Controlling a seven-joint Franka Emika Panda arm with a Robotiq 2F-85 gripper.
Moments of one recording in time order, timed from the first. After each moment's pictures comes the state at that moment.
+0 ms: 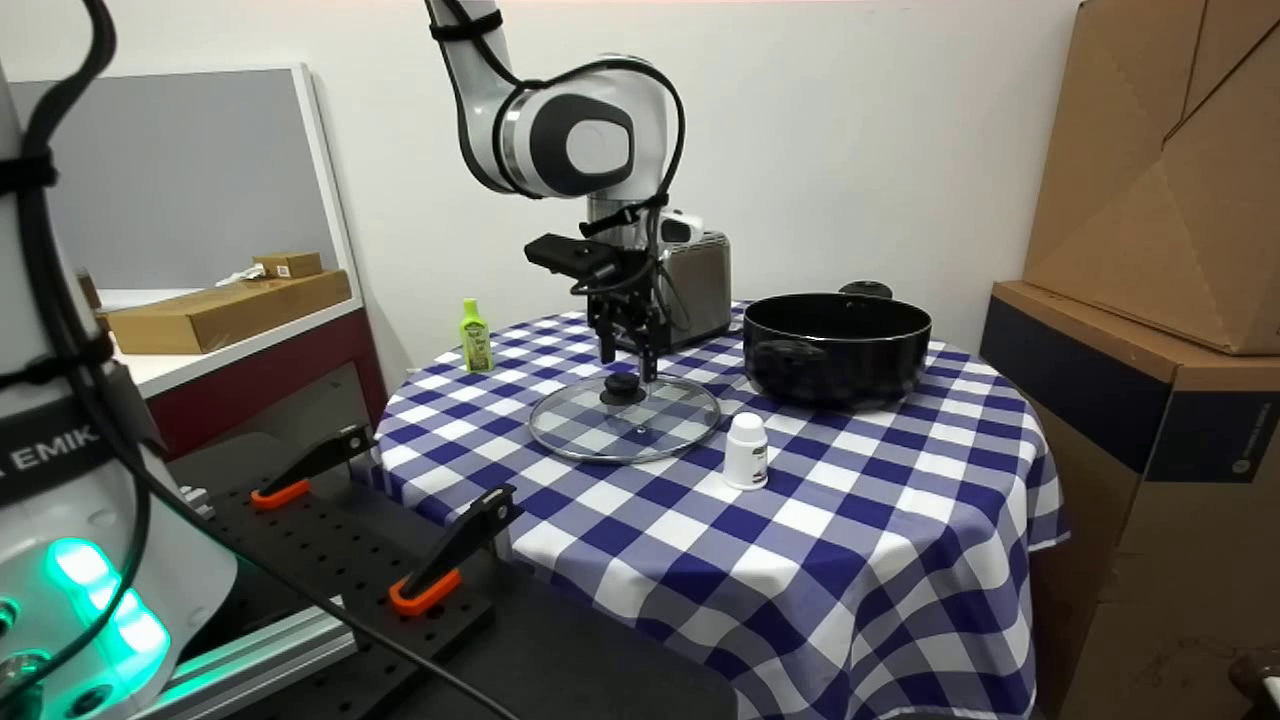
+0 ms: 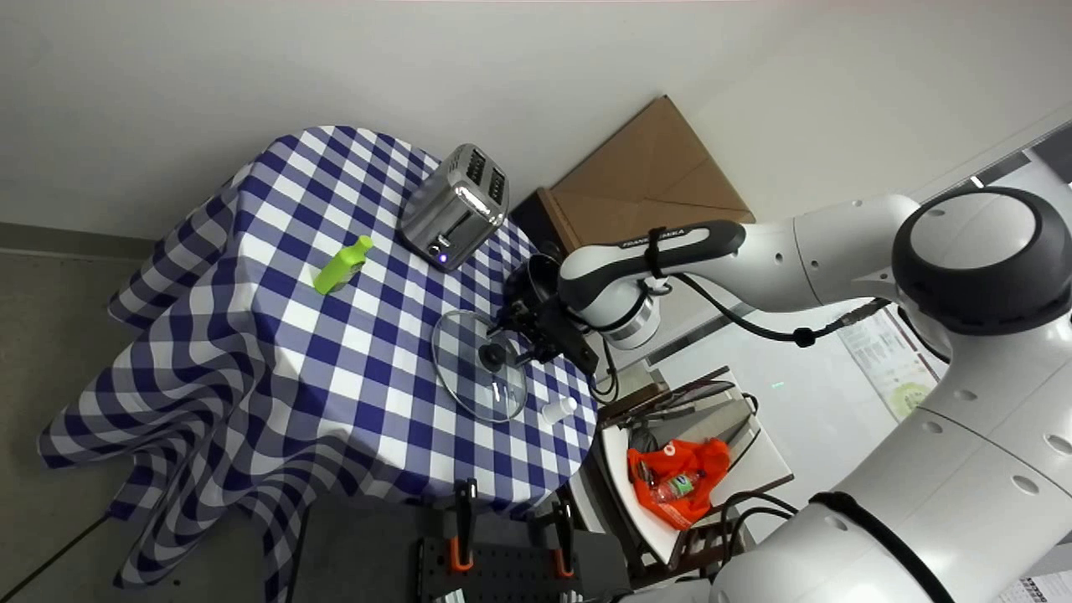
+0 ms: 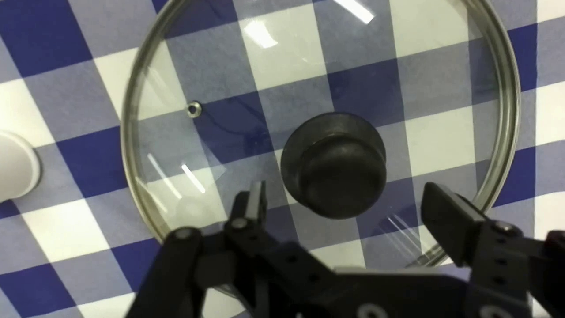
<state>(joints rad) -0.03 0.43 -0.02 -2.38 0.19 2.82 0.08</state>
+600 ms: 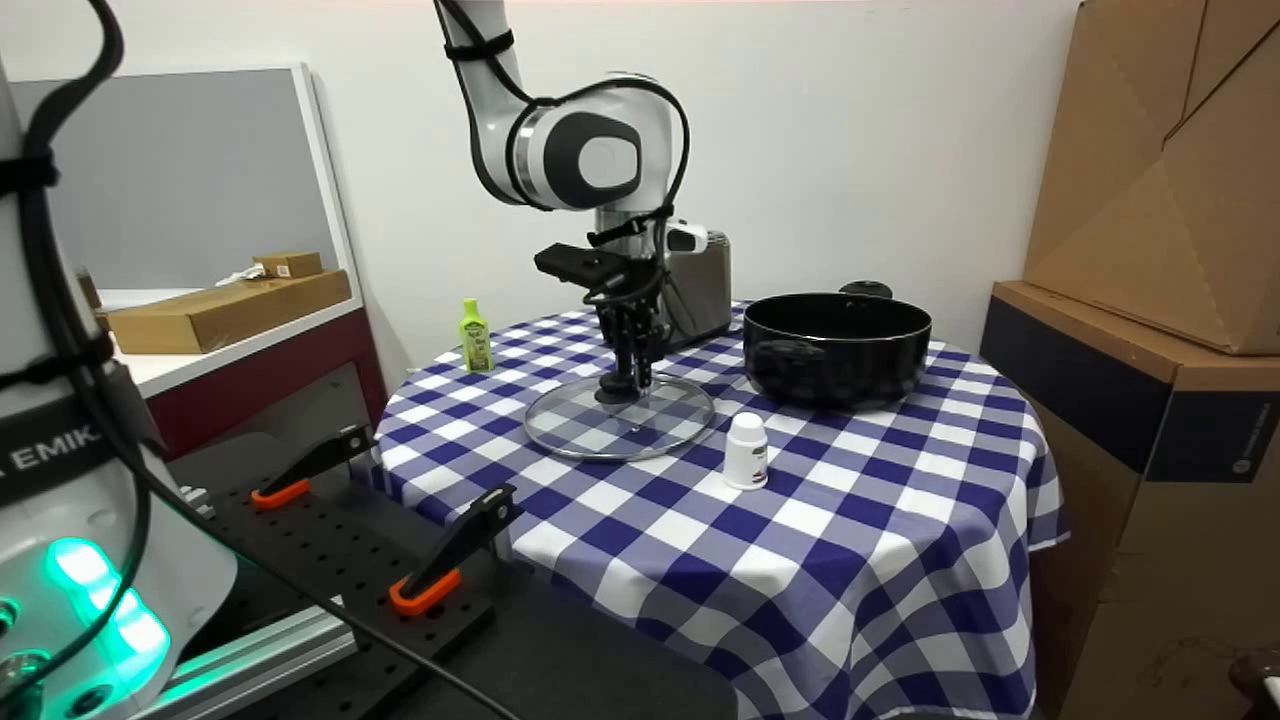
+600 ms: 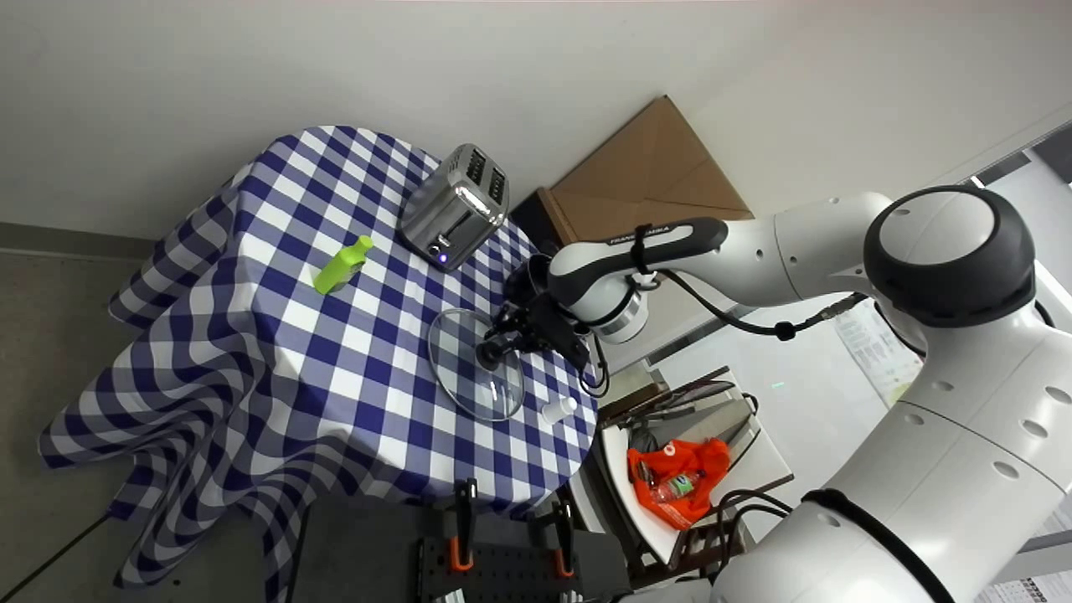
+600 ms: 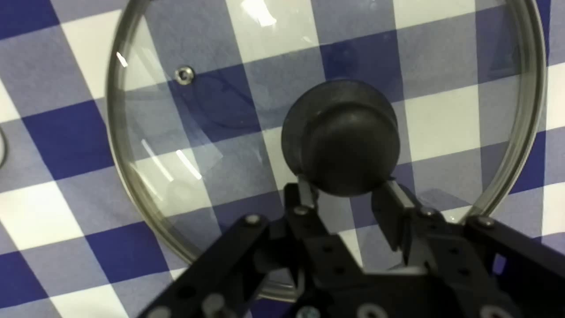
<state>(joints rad) -0.02 0.49 -0.02 -2.31 0.19 2.82 0.08</state>
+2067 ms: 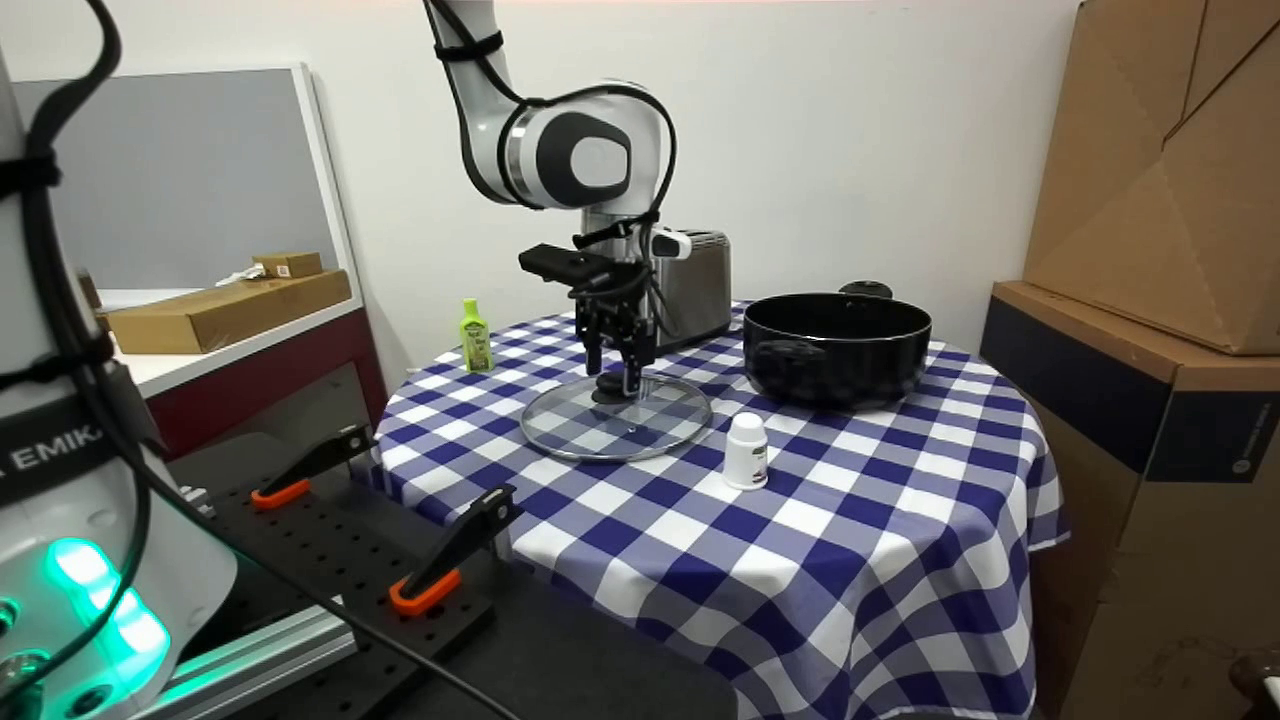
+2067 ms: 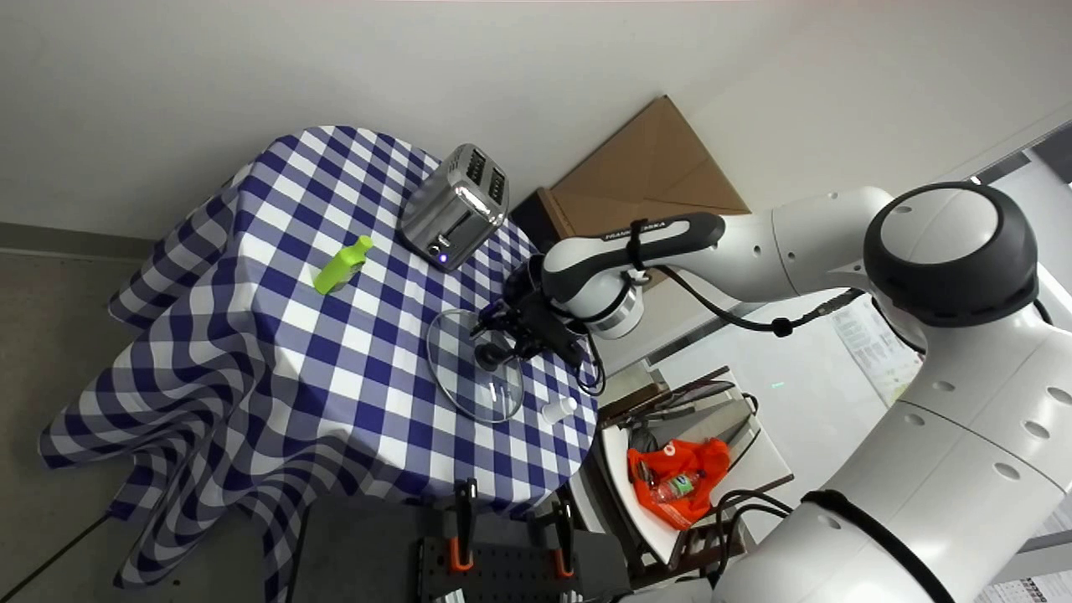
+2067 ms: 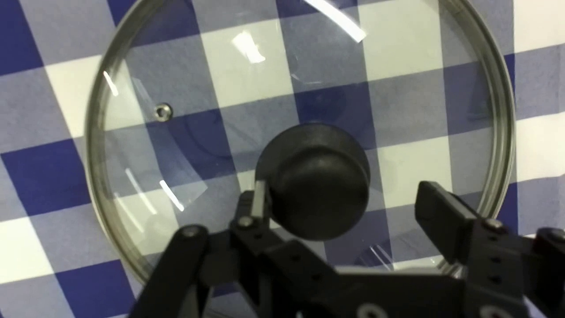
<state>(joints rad) 0.01 0.49 -0.01 -2.31 0.18 2.74 0.08</state>
